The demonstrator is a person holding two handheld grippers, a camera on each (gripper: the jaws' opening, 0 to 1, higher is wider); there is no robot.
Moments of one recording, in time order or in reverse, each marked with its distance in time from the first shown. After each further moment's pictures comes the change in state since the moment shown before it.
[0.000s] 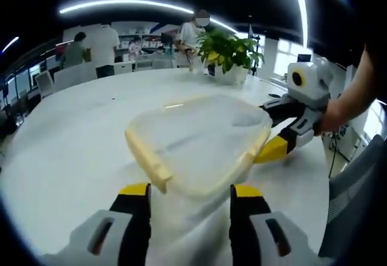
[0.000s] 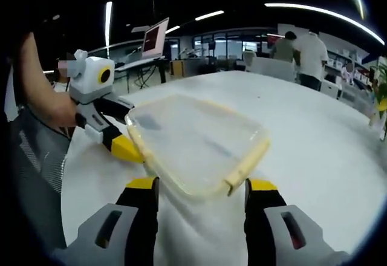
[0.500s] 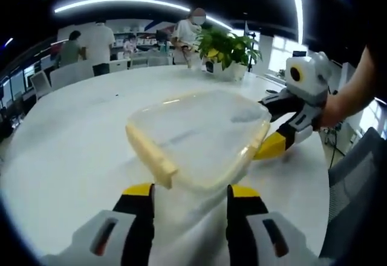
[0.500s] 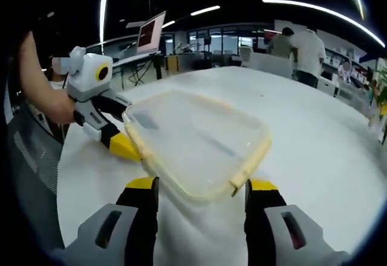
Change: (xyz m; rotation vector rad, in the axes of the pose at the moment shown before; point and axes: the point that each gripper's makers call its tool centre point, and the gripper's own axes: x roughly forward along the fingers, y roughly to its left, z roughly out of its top) left arm -0.005 0.027 -0.007 0.018 0.027 -0.044; right arm 0.022 0.008 0.009 -0.018 0.050 -0.038
